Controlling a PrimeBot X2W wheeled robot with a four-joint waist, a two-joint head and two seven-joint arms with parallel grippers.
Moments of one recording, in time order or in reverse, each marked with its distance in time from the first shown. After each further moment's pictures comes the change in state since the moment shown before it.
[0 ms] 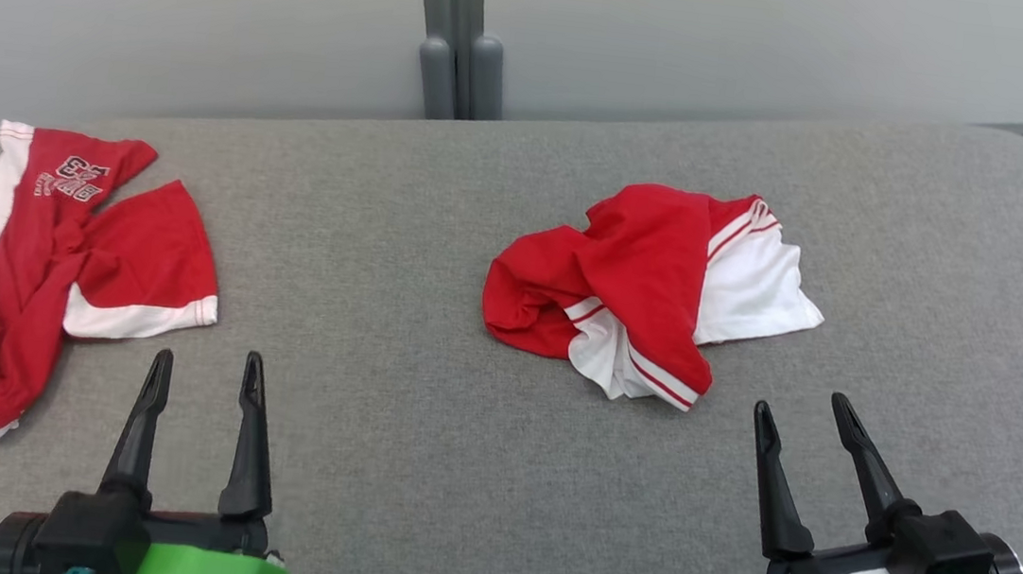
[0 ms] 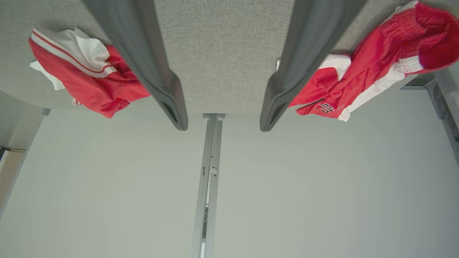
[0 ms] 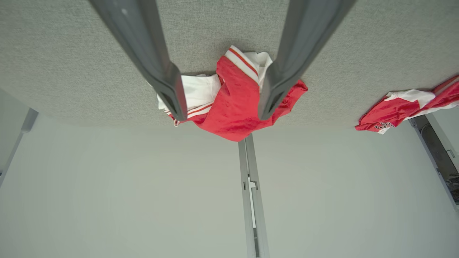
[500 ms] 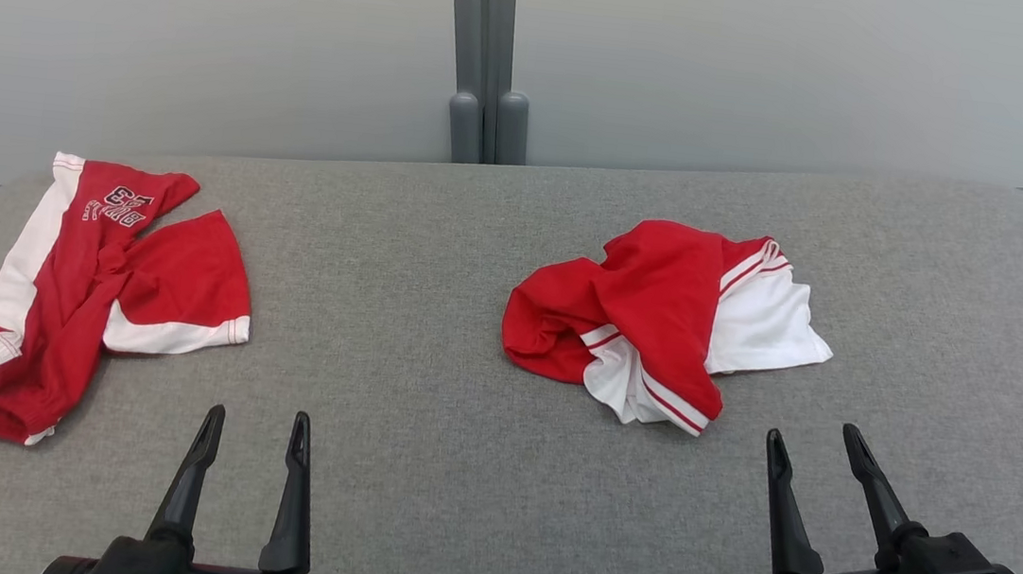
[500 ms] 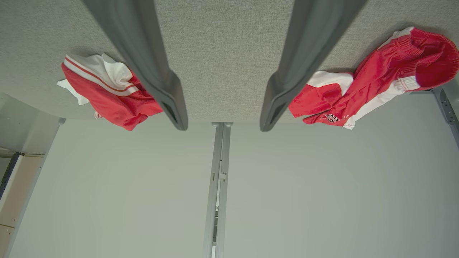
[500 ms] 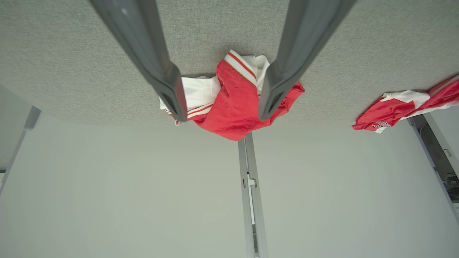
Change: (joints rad) left arm 0.088 -0.003 -0.061 -0.004 0.009 -0.009 0.000; right arm 0.045 0.000 -0.024 0.023 0.002 0.000 0.000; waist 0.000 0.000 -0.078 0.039
